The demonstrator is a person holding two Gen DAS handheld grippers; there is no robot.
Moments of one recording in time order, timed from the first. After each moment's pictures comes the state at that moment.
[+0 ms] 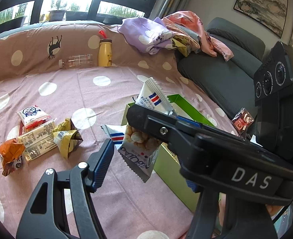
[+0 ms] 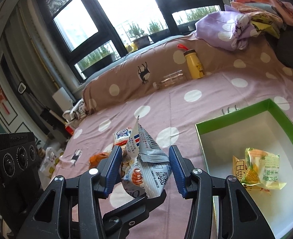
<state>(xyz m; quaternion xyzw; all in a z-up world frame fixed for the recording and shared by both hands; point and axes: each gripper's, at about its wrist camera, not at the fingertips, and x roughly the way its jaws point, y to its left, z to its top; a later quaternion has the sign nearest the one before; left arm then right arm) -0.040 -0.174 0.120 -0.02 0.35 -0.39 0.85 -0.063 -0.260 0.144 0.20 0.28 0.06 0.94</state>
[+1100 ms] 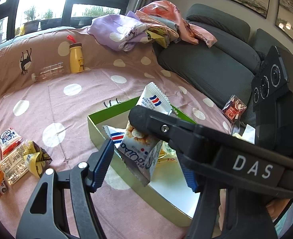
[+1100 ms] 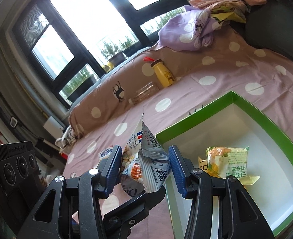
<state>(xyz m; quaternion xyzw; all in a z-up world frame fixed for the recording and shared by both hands) -0.045 -0.239 0.124 0.03 0.34 -0.44 0.83 -0.093 -0.326 0.140 0.29 0.25 -0.01 0.92</state>
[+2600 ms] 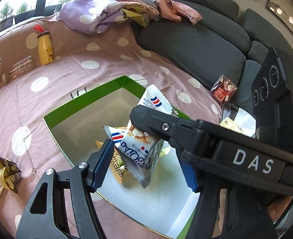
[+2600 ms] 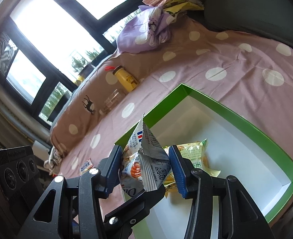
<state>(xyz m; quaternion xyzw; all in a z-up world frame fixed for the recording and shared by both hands) -0.040 -0.301 0.106 0.07 0.39 -0.49 0.78 -0.112 -0.382 0.114 0.37 0.26 -0.09 0.89</state>
